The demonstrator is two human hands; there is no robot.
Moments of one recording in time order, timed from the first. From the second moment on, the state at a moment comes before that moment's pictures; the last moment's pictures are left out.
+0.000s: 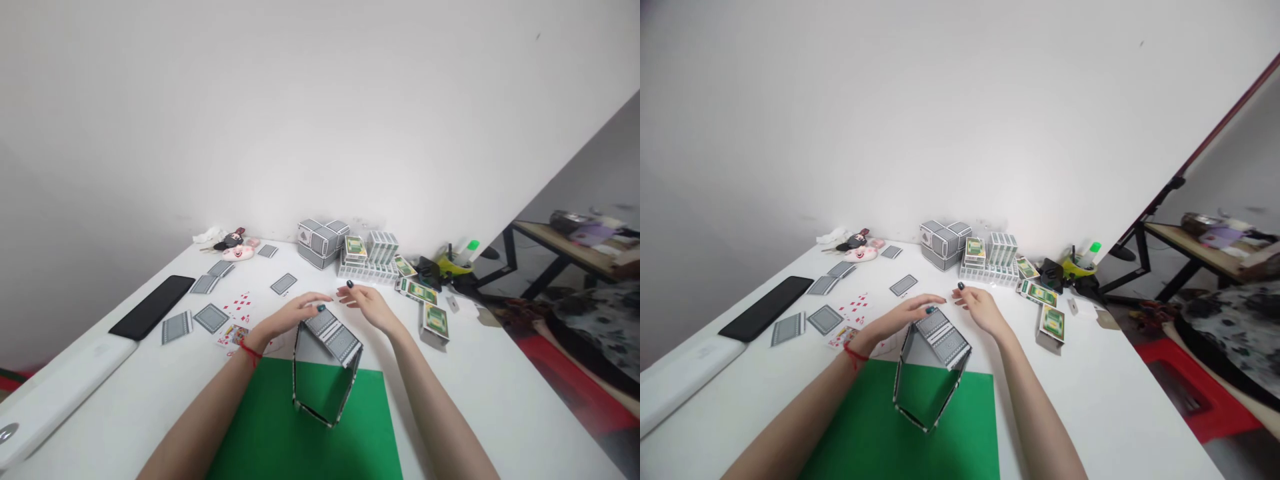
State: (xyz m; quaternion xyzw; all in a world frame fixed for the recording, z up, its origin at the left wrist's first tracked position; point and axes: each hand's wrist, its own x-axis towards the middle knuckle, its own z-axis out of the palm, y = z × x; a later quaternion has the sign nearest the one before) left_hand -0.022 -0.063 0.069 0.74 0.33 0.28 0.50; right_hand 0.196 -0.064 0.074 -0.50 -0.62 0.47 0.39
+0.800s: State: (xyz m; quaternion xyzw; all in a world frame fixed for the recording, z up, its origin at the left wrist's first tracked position) left_hand -0.017 -0.070 0.030 0.64 0.35 0.34 0.59; right_hand 0.180 -0.138 0.039 -0.49 -0.71 0.31 0.40
